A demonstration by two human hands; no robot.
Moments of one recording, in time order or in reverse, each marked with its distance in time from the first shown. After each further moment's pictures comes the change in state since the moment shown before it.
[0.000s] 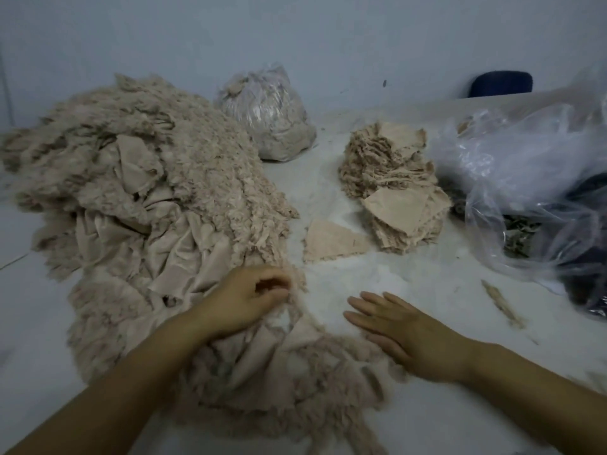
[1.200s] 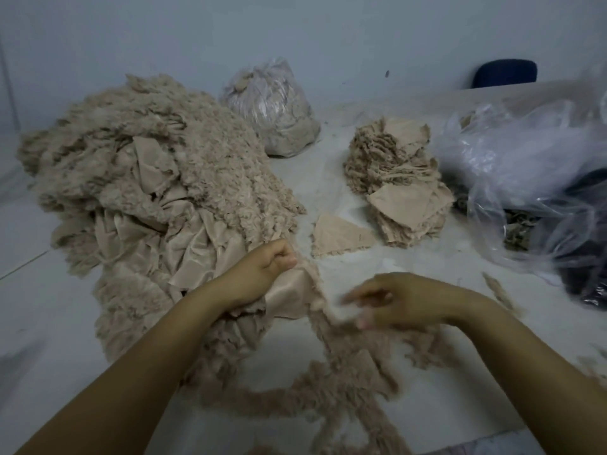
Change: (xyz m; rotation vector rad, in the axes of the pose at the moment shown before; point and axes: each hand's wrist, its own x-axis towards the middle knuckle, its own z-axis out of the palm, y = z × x) left_hand 0.016 0.011 -0.015 -0.188 -0.022 -0.057; right_hand 0.027 -0.033 -0.069 0.548 -0.179 0.301
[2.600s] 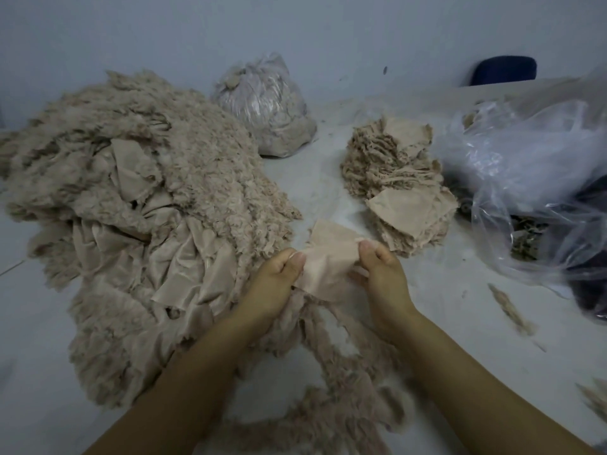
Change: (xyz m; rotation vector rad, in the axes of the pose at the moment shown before) left_hand 0.020 -0.003 0.043 -0.413 0.257 -0.095; right_hand 0.072 -0.011 0.029 1.115 0.934 0.017
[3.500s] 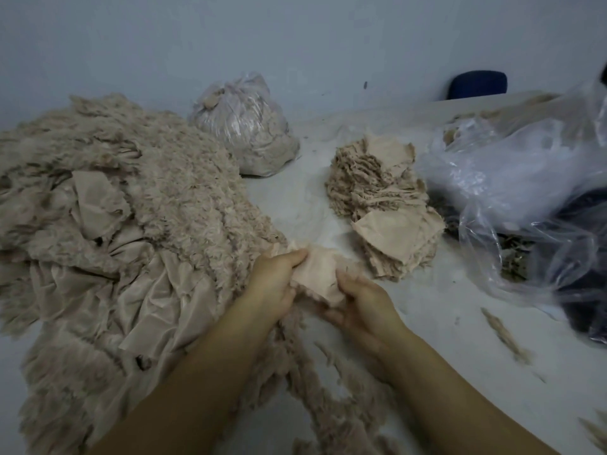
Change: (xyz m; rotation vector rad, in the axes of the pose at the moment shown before) left_hand 0.069 0.031 0.026 -0.673 0.273 -0.404; right_hand 0.019 -0.001 0.003 0.313 -0.162 0.402
